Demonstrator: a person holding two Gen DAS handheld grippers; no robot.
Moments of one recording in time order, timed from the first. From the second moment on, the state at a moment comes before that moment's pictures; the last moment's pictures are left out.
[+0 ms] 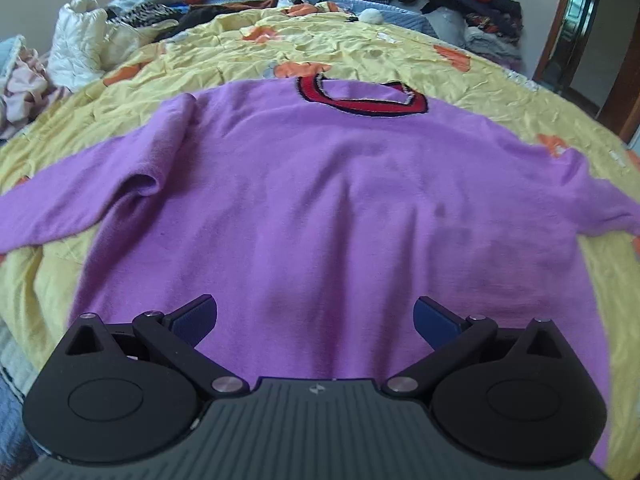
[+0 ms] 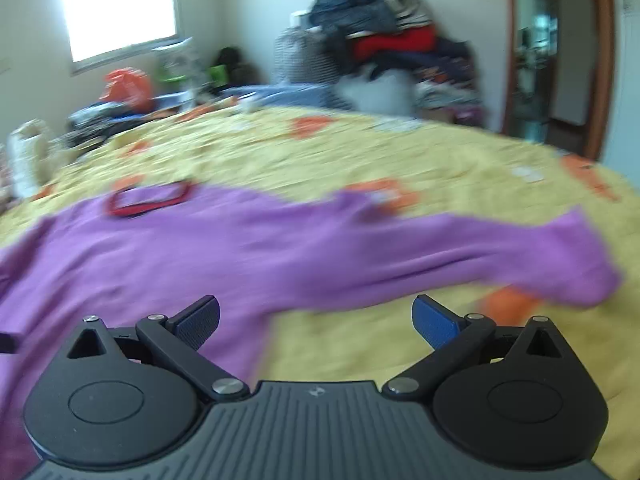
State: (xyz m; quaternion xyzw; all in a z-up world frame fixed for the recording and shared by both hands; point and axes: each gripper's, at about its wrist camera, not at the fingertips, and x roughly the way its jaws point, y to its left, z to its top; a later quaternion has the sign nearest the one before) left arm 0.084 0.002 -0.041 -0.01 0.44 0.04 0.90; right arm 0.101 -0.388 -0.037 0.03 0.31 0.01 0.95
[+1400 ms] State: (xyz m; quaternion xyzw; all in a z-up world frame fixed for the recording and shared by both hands) left arm 0.112 -0.037 -0.056 0.07 0.47 -0.01 0.88; right arm 0.014 -0.698 -0.098 0.47 0.24 -0.17 0.83
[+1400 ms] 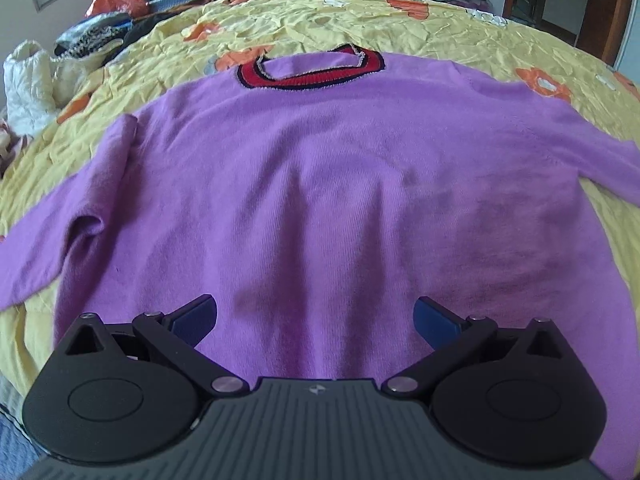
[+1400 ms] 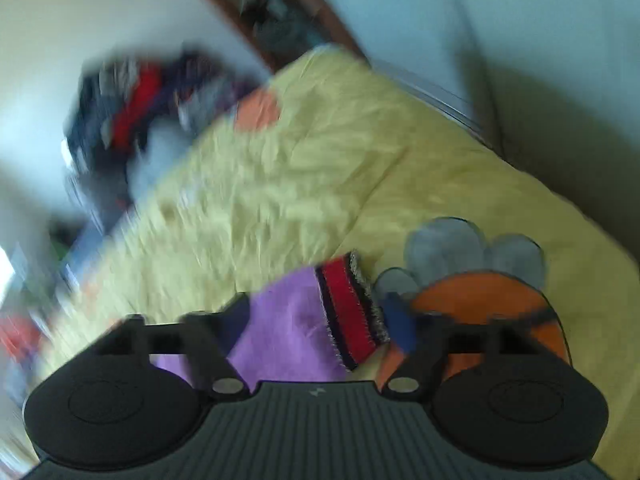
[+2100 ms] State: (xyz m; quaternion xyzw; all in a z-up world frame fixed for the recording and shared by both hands) left arm 0.110 -0.001 -0.050 0.06 0.48 0.01 0.88; right arm 0.067 -0.665 -0.019 0.35 0.23 -0.15 0.89
